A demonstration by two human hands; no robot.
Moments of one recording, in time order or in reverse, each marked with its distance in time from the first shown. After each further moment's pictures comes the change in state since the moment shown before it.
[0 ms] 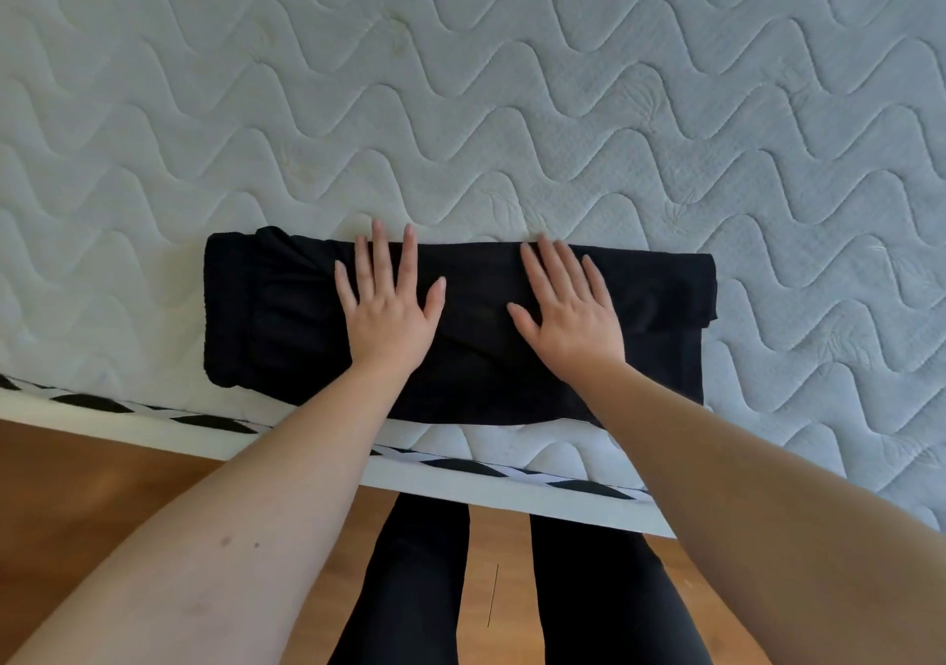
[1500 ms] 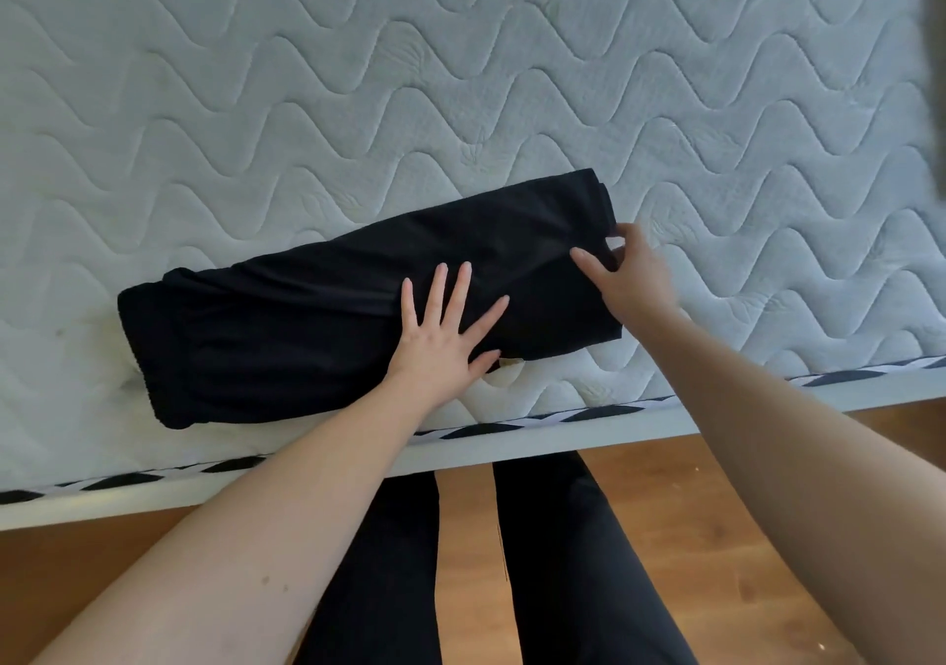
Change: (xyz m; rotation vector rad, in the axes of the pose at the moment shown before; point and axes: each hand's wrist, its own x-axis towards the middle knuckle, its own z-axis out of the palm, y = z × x) left_hand -0.079 0.178 -0.003 0.303 -0.315 0.749; right_hand -0.117 0.183 -0.039 0.836 0.026 0.827
